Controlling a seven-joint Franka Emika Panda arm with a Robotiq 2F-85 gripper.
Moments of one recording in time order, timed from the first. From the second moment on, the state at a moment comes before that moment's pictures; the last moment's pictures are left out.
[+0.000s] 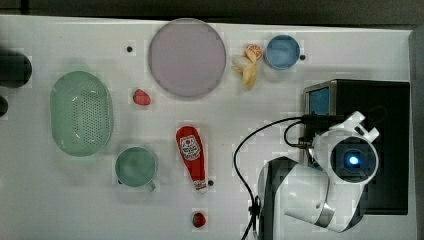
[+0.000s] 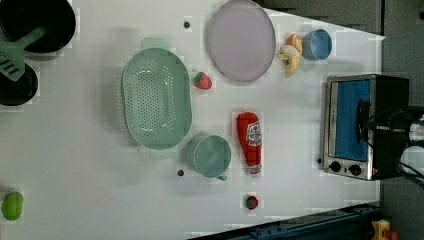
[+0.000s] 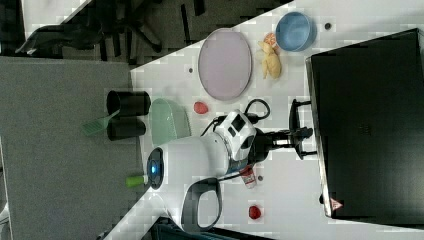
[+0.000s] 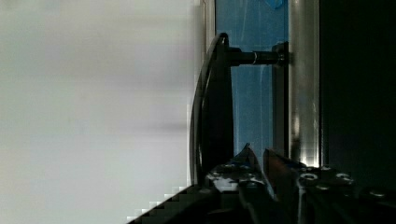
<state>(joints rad) -0.06 0.09 -0.43 -2.34 -0.28 1.00 -1.02</state>
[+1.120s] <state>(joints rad) 0.04 0.28 -0.20 -2.34 -0.80 0.94 -0.36</state>
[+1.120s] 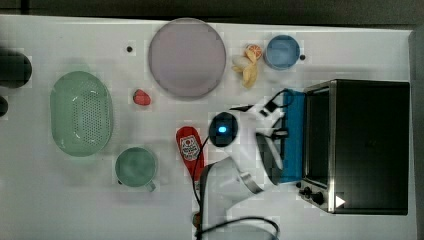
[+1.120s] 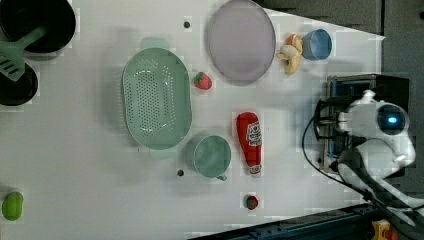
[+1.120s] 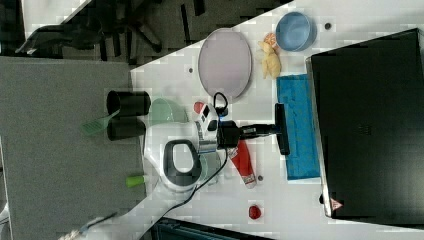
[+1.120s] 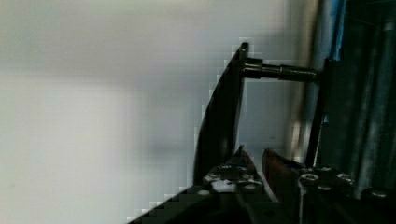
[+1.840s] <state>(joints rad) 0.15 0.50 -0.16 -2.27 -0.87 0.87 -0.02</state>
